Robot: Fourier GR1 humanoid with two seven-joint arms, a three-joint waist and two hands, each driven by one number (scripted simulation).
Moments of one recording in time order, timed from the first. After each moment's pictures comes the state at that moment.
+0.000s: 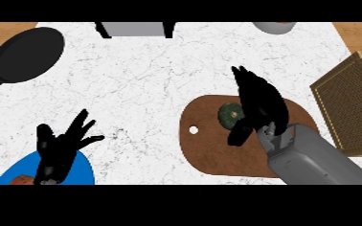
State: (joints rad) left arm 0.09 0.35 -0.16 -1.44 0.26 0.15 0.20; right arm -0.58 -0.44 0.65 -1.65 0.42 0.13 1.10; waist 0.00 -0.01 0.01
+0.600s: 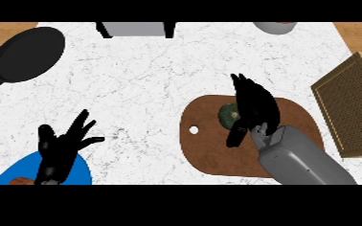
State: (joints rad) left arm 0.09 0.34 -0.15 -1.45 0.24 0.15 0.21; right arm -0.53 -0.37 0.62 -1.55 0.49 0.16 1.07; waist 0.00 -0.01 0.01
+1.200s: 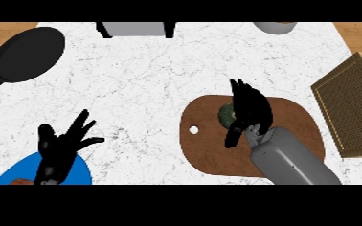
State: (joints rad) left arm 0.10 0.33 -0.14 -1.45 0.22 0.12 0.22; right arm -0.49 -0.29 0.59 -1.44 0.58 0.18 1.02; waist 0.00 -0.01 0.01
